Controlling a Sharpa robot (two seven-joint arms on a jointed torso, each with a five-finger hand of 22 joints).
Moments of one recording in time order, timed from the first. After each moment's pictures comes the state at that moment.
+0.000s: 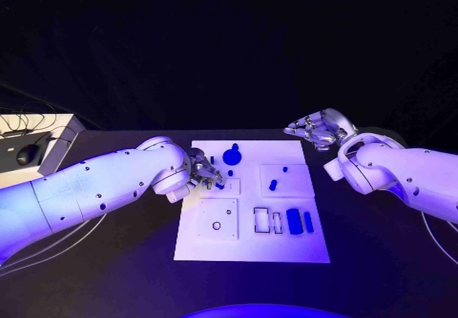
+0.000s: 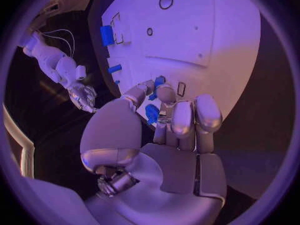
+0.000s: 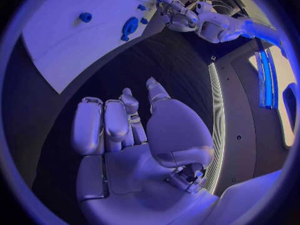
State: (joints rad) left arm 1.22 -0.63 0.01 1.39 -0.92 -0.02 -0.65; left_hand 1.05 -0.09 0.44 -0.11 0.40 1.17 0.04 0.18 0.63 1.41 -0.07 0.70 0.90 1.43 -0.12 1.27 1.10 0.07 1.33 -0.12 1.25 1.21; right arm 1.27 -0.87 -0.10 1.40 -0.74 -0.53 0.10; right_hand 1.14 0.00 -0.03 0.02 0.27 1.05 0.13 0.07 0.15 1.20 0.03 1.01 1.21 1.45 -0.04 1.20 1.08 0.08 1.47 -0.06 1.21 1.31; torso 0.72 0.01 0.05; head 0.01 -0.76
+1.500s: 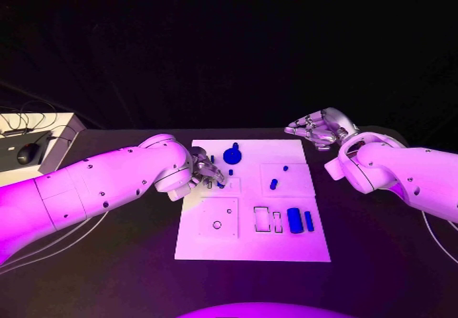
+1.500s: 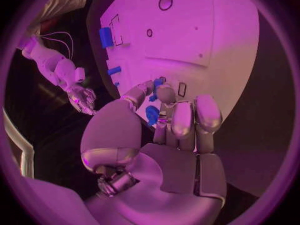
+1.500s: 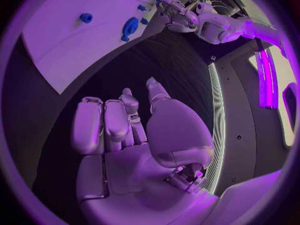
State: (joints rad) left arm 1.22 -0.61 0.01 1.38 -0.94 0.00 -0.67; left_hand 1.03 -0.08 0.44 -0.11 0.40 1.17 0.04 0.20 0.63 1.42 -0.07 0.71 0.90 1.43 -0.12 1.28 1.11 0.07 1.33 -0.12 1.24 1.22; right arm 1.26 -0.87 -0.10 1.40 -0.74 -0.53 0.10; right_hand 1.14 0.00 -0.04 0.02 0.27 1.05 0.13 0.07 0.15 1.20 0.03 1.01 1.21 1.45 -0.04 1.20 1.07 0.08 1.47 -0.06 1.20 1.31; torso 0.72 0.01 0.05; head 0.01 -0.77
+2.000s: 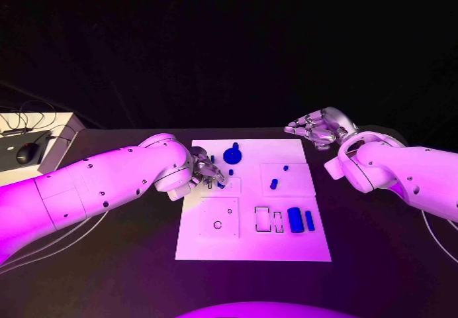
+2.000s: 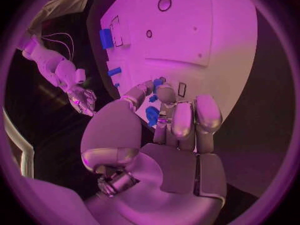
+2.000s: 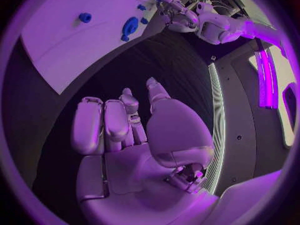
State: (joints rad) left arm 1.22 -0.61 0.01 1.38 -0.94 0.01 -0.67; left_hand 1.03 -0.07 0.43 -0.12 0.40 1.17 0.04 0.20 0.63 1.42 -0.07 0.71 0.89 1.43 -0.11 1.29 1.11 0.07 1.33 -0.12 1.24 1.22; right arm 1.26 -0.87 -0.10 1.40 -0.74 -0.52 0.10; right_hand 1.14 0.00 -0.04 0.02 0.27 1.05 0.13 0.07 0.15 1.20 0.03 1.01 1.21 1.45 -0.04 1.20 1.07 0.08 1.47 -0.06 1.20 1.31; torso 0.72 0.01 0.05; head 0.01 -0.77
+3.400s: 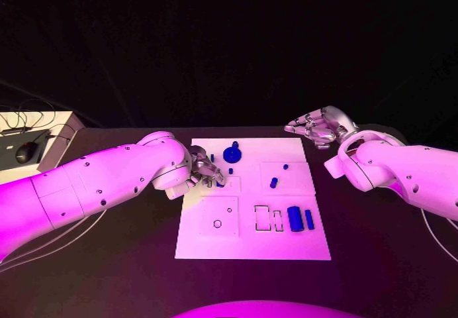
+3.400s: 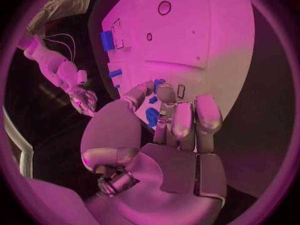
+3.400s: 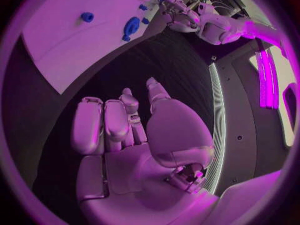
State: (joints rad) left arm 1.22 -0.62 0.02 1.38 -0.93 0.04 -0.67; left_hand 1.03 -0.07 0.46 -0.12 0.41 1.17 0.04 0.20 0.63 1.42 -0.07 0.71 0.87 1.43 -0.11 1.30 1.12 0.07 1.34 -0.12 1.24 1.24; right arm 1.26 -0.86 -0.10 1.40 -0.74 -0.52 0.10; right_hand 1.14 0.00 -0.04 0.02 0.27 1.05 0.13 0.07 0.15 1.20 0.03 1.01 1.21 1.45 -0.04 1.20 1.07 0.08 1.47 -0.06 1.20 1.31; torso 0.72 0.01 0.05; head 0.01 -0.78
